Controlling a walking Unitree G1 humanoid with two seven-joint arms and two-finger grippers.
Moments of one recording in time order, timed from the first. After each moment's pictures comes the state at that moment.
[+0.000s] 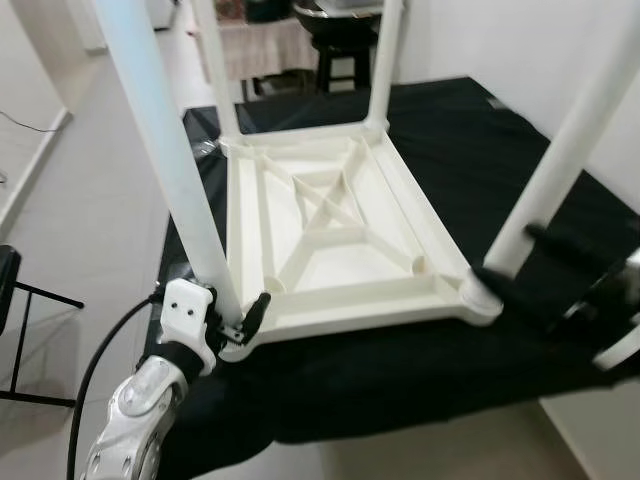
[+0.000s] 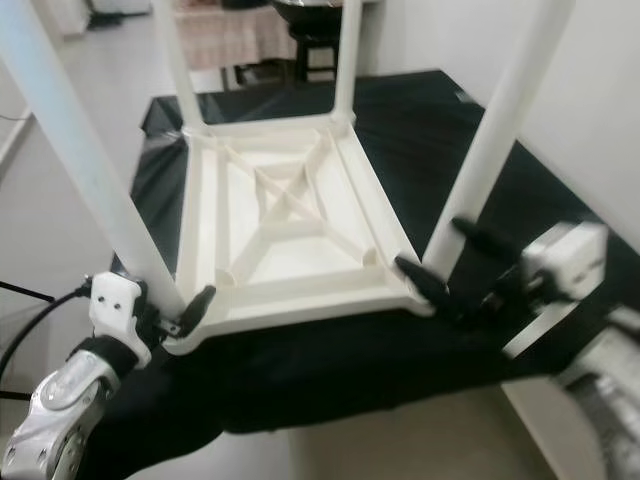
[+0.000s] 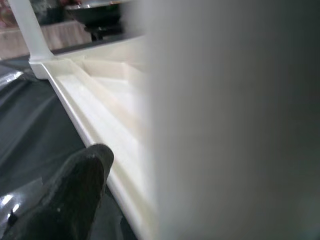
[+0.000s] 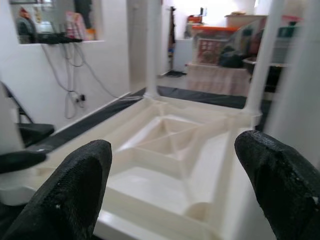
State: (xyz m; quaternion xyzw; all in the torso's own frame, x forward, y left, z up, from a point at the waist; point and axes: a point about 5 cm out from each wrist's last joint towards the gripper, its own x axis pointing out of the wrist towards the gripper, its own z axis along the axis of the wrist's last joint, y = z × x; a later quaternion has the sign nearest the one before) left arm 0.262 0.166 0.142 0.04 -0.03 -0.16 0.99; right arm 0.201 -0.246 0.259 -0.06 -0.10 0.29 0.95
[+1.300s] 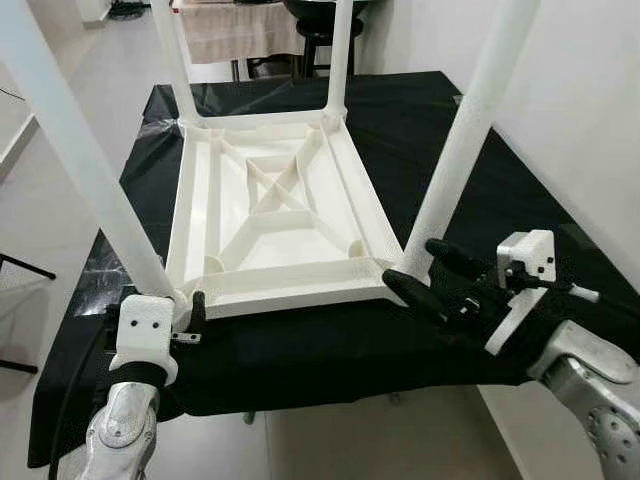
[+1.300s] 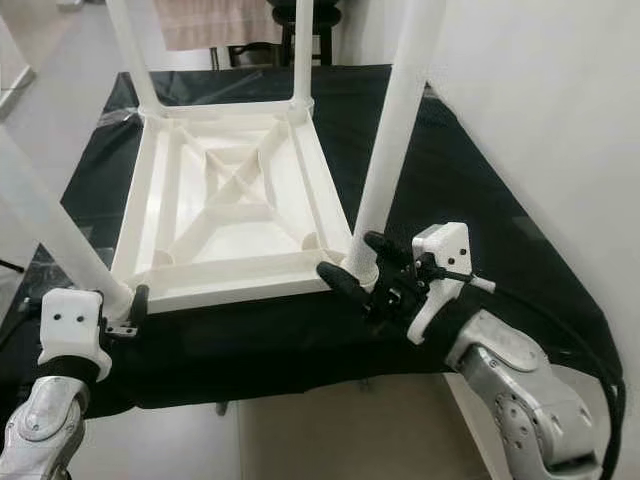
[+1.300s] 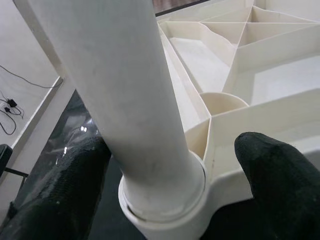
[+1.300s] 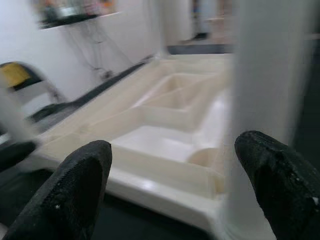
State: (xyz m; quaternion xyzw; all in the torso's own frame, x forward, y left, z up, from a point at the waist) left arm 0.237 0.201 0.138 0.12 -0.01 0.06 0.99; right arm 0.254 -0.194 0.216 0.02 -0.03 0.28 0.96
